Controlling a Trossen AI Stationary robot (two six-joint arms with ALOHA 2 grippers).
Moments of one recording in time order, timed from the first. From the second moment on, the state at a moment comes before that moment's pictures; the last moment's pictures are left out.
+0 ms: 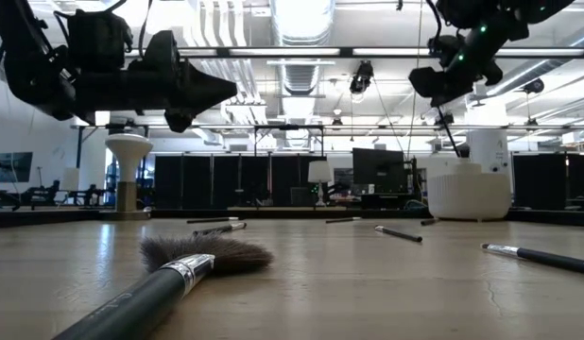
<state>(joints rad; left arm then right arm) 0.29 1.29 0.22 1.25 0.08 -0.24 -0.67 0.99 0.78 -0.27 0.68 0.09</state>
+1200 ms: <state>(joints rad) 0.29 1.29 0.22 1.22 0.08 -0.23 -0.78 1.11 0.63 -0.15 0.67 0.18</state>
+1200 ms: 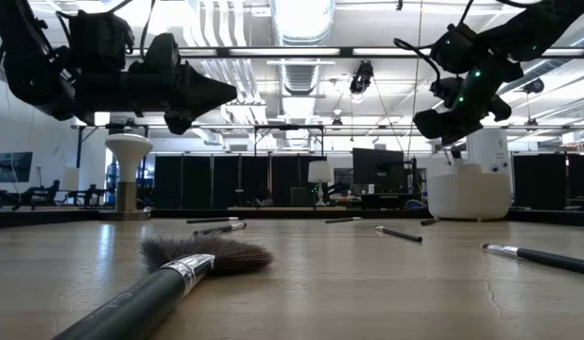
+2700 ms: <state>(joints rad) 0.06 1.50 0.72 -0.06 -0.23 -0.71 -0.29 0.79 0.38 -0.12 0.66 0.28</state>
